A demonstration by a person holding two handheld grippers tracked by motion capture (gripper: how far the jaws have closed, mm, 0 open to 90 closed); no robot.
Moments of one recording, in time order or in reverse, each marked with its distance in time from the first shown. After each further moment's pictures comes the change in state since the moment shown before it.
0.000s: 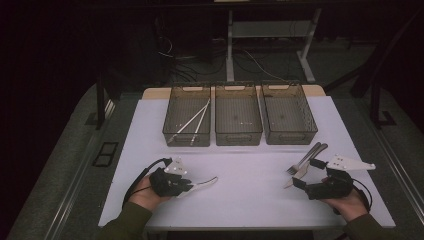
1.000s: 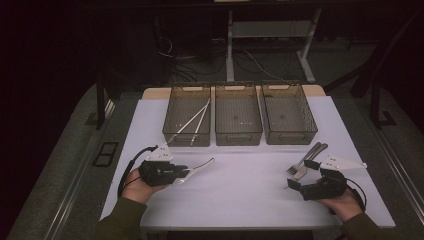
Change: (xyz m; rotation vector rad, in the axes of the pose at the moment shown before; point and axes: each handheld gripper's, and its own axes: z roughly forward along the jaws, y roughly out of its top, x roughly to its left) left arm 0.018 0.008 -0.037 -0.215 0.020 -0.069; right arm 0.006 -0.001 0.011 0.030 0.026 0.007
